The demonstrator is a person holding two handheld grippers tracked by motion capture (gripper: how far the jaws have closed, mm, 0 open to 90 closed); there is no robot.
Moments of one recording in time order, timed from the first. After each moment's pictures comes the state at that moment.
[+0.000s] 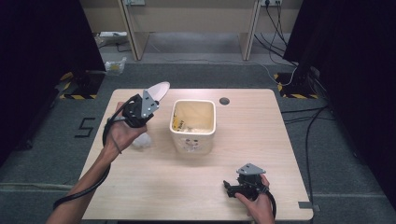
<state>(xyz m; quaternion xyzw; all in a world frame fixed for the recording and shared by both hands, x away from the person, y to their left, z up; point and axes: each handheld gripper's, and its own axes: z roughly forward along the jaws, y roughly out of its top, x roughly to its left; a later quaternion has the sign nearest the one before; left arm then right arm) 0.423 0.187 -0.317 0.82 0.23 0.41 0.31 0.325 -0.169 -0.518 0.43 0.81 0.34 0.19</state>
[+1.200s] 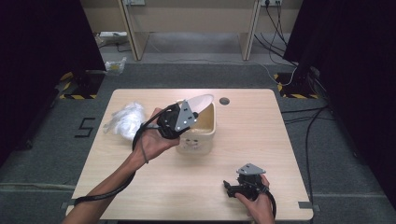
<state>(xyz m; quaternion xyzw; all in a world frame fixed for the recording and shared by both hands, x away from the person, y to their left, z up) 0.386 0.097 -0.300 0.85 0.13 0.34 0.37 0.325 -0.169 -0.518 0.43 0.81 0.34 0.19</state>
